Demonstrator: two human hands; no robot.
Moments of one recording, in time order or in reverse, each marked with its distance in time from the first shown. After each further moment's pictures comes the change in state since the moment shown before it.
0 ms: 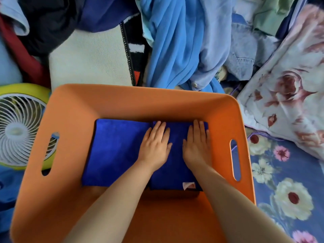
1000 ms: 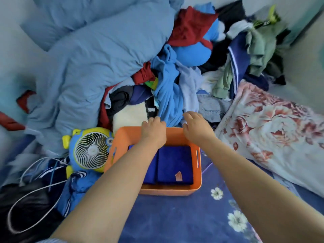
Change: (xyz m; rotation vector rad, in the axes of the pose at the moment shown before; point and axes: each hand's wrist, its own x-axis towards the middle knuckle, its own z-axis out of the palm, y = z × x) left_hand -0.070 0.089 -0.312 0.235 -0.041 -0.230; right_hand -0.140 0.004 -0.276 0.174 0.283 -0.333
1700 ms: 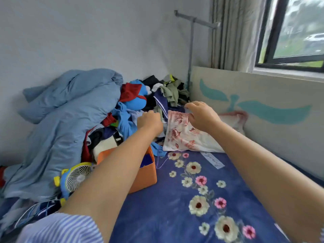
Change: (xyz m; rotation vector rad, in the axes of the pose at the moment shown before) left_hand -0.376 0.123 -0.196 -0.017 0.295 0.267; right_hand -0.441 -0.044 -0.224 -0.145 0.455 0.218
